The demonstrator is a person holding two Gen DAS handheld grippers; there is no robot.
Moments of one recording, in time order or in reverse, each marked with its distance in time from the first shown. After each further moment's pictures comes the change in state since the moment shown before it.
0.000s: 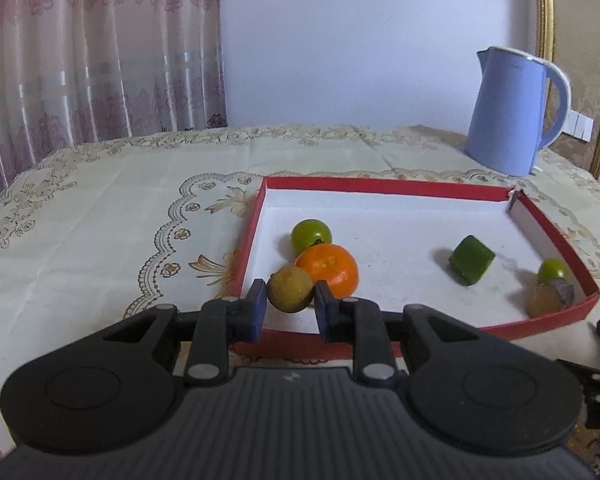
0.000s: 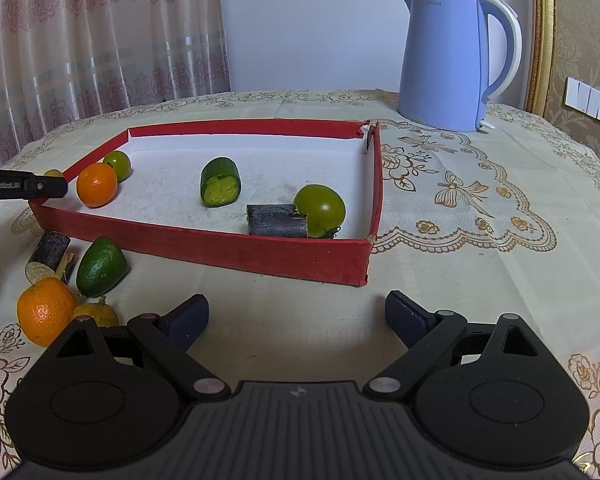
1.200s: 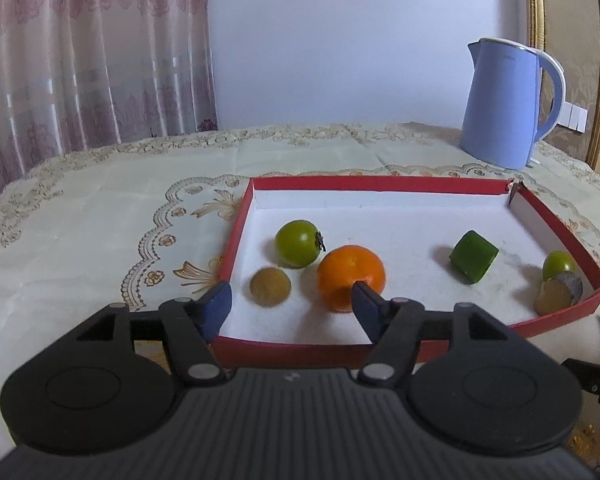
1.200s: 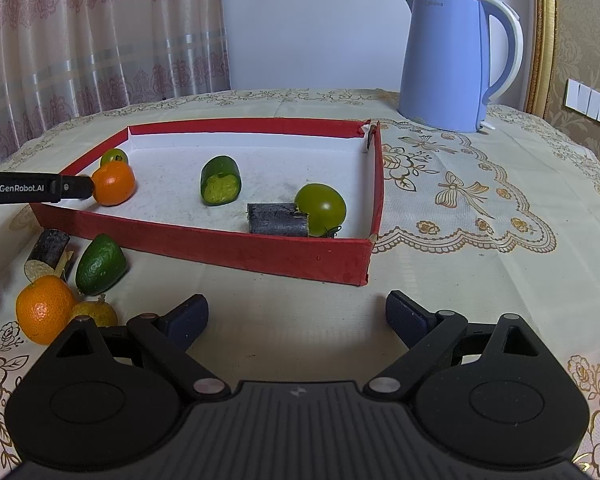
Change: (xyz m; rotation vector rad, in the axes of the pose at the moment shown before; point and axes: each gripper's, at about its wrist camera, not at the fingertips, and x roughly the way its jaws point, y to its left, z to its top) left arm 0.010 -0.008 -0.004 0.039 -0.028 -0.014; right arm -0.001 0.002 0.000 -0.007 0.003 -0.007
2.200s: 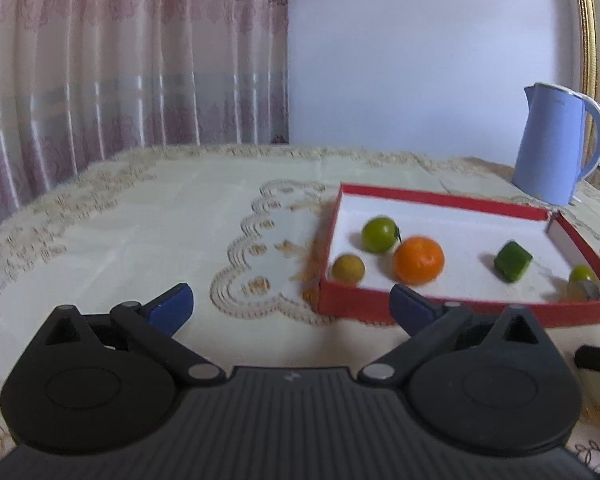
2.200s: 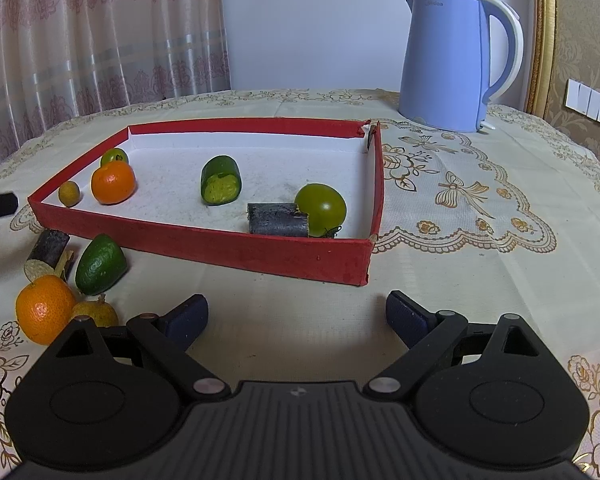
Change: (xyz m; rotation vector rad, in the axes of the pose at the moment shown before) left arm -0.059 0.030 -0.038 -0.137 -0.060 0.163; right arm 0.000 0.001 0.001 -0.004 0.002 -0.004
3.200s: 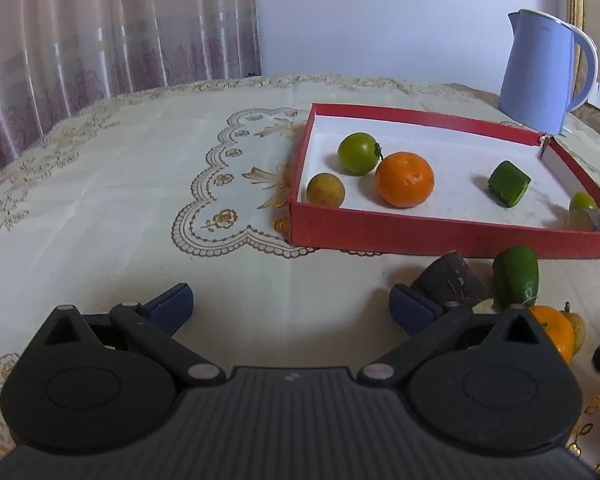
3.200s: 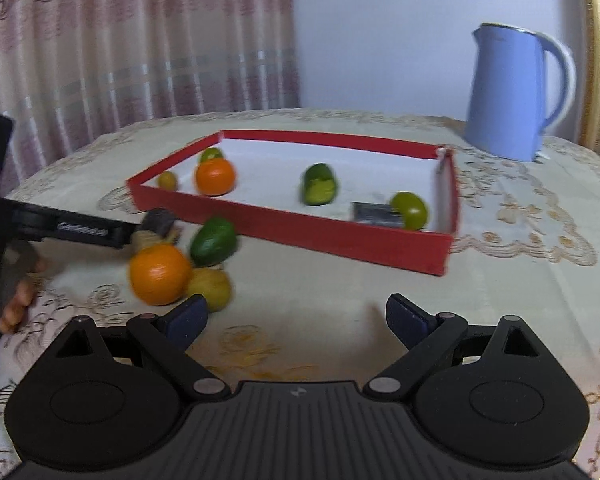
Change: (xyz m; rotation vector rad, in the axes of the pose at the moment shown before) left arm 0.030 -0.011 -0.011 0.075 0.194 -0.047; right arm -0.037 0.034 -0.020 -0.096 -0.064 0.188
